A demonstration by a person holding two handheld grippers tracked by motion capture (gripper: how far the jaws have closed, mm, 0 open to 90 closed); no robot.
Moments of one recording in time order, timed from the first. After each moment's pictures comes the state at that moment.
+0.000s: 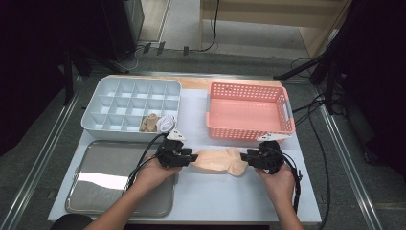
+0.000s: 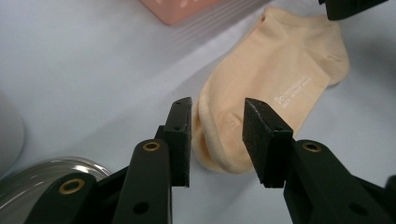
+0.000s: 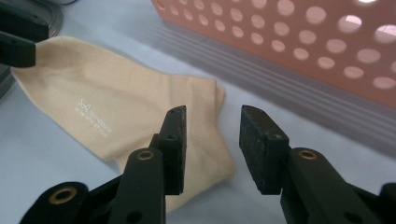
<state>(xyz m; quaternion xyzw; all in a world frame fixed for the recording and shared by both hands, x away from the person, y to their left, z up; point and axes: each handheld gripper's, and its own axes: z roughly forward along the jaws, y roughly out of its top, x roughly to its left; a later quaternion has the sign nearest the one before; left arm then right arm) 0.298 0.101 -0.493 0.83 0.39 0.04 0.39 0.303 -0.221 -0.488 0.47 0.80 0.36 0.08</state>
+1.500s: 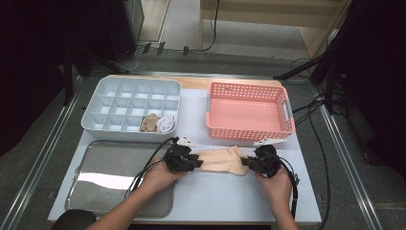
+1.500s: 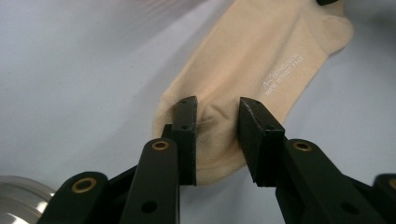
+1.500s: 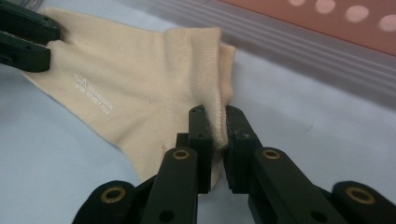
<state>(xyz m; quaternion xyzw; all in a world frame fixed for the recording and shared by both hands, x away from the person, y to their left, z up) 0.298 0.081 -0.516 0.86 0.36 0.03 0.36 0.298 -0.218 -0.503 0.49 0.81 0.33 0.06</state>
